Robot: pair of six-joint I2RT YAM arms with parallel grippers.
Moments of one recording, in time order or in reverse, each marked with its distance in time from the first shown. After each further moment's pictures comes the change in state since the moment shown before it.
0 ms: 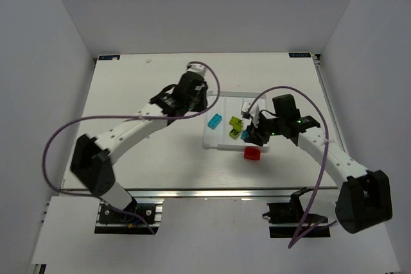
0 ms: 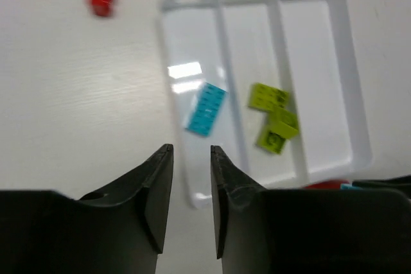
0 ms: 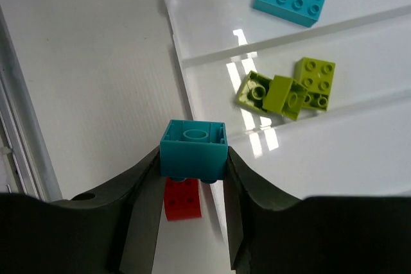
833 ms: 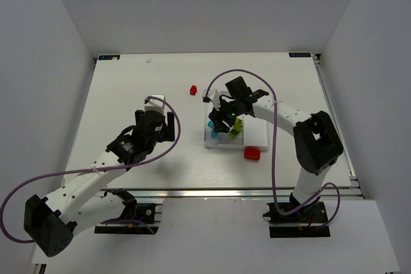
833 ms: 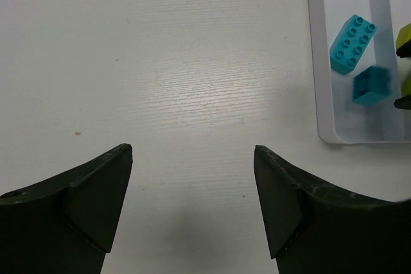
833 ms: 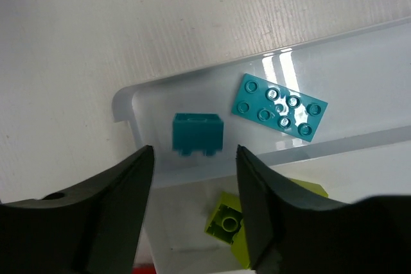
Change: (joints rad) left arm 0.072 -0.679 -0.625 -0.006 -0.275 0.117; right arm 0.257 0.622 0.479 0.040 0.173 0.185
